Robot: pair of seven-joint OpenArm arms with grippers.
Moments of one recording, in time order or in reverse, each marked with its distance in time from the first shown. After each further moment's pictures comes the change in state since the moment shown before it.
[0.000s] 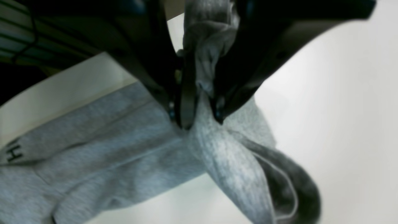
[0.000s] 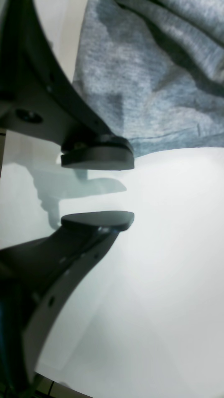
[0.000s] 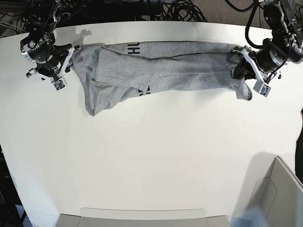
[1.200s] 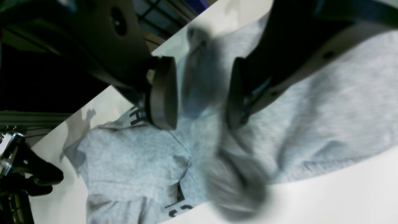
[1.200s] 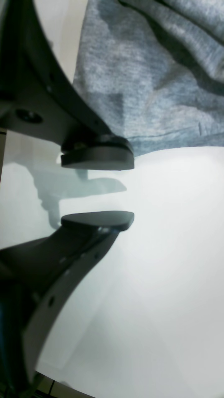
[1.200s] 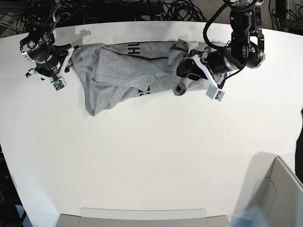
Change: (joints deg) left arm -4.5 7.0 24.1 -1.5 0.1 23.3 -6.5; right arm 0.0 0.2 0.0 0.0 0.0 0.0 0.0
